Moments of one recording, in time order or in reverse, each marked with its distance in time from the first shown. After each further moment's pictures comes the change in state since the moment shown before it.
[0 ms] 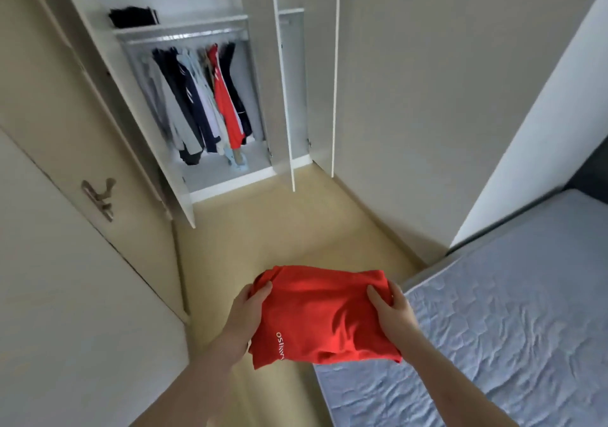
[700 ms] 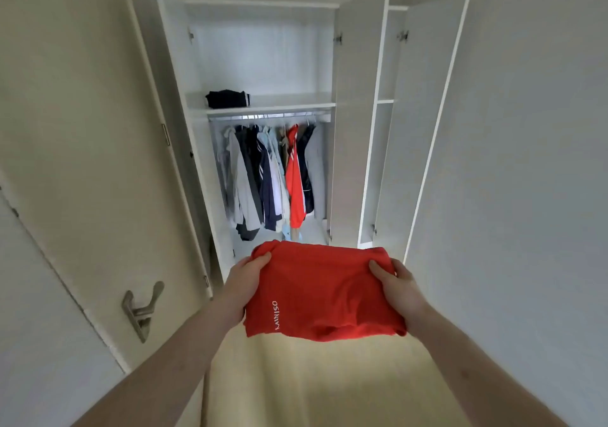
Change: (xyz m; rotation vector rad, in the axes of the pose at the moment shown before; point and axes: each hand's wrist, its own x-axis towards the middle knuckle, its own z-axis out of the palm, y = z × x) left_hand 0.331 0.327 -0.193 -0.139 0.143 0.152; right_hand 0.283 -0.383 0.258 0.211 -0.233 -0.230
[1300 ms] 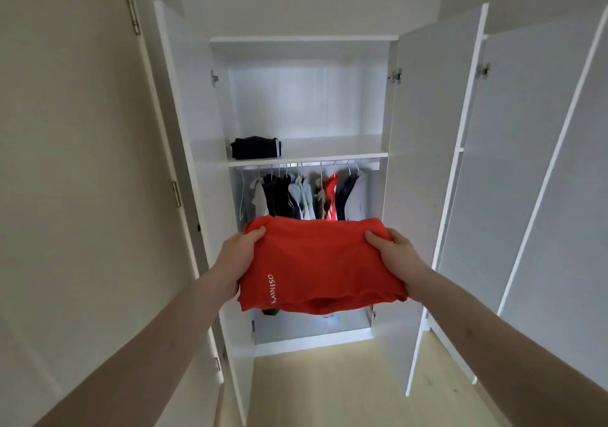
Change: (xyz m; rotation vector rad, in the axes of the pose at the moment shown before) left_hand 0.345 0.247 -0.040 -0.024 0.148 0.193; right_hand 0.387 -0.207 0.187 -0.003 -0.205 -0.194
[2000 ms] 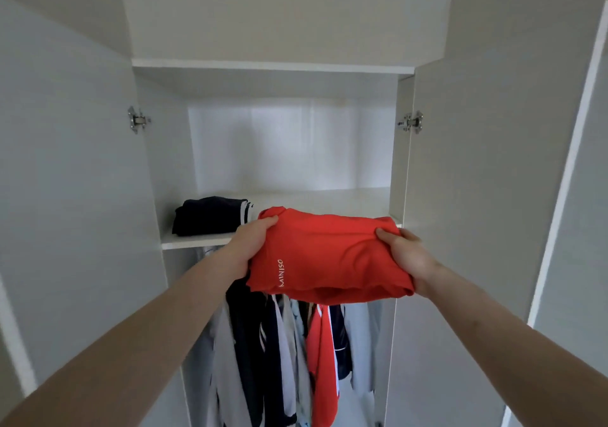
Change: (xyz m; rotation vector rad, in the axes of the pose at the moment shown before) left_hand 0.429 0.165 0.146 0.012 -0.072 0.096; right_hand 0.455 -0.077 -0.007 0.054 0.090 -0.068
